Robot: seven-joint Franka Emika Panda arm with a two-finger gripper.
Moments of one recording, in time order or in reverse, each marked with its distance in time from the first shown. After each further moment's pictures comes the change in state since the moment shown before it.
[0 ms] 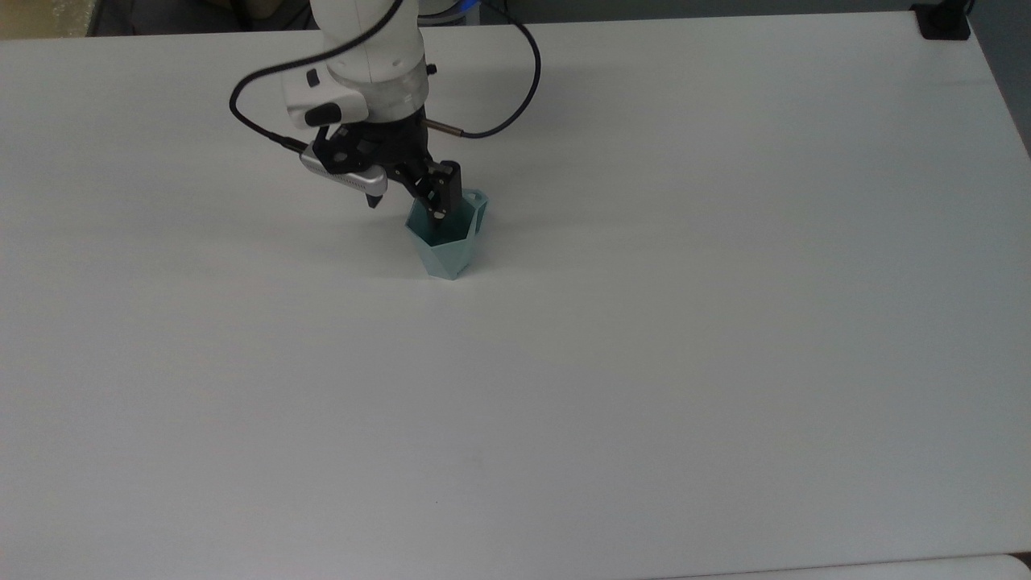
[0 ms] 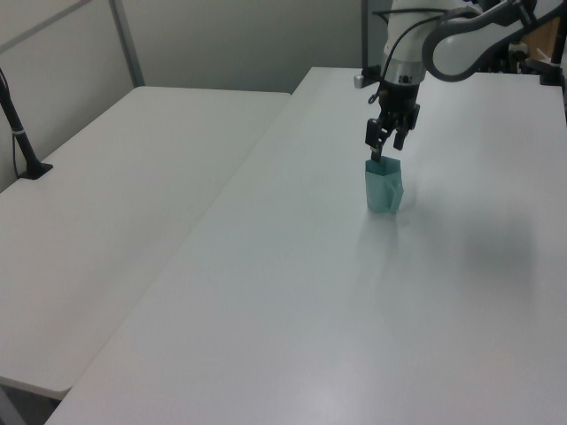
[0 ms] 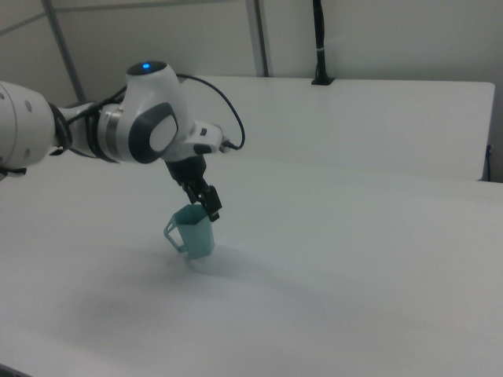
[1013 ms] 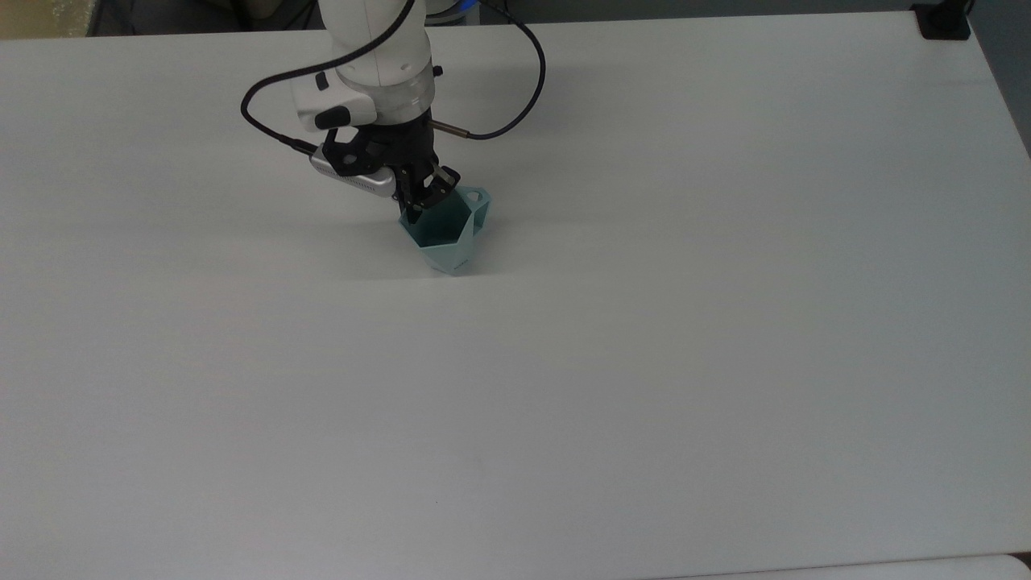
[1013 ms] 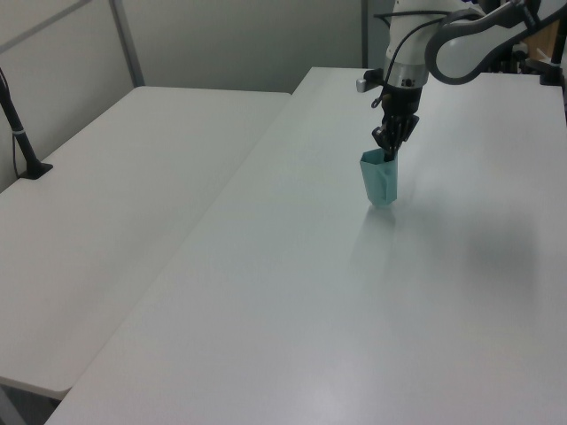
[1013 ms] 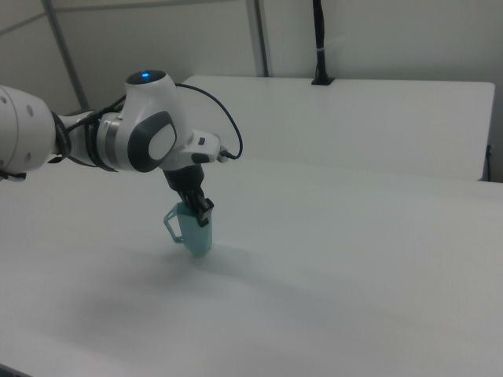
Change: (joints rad) arm 0.010 0.004 -0.001 -0.039 -0.004 0.014 0.003
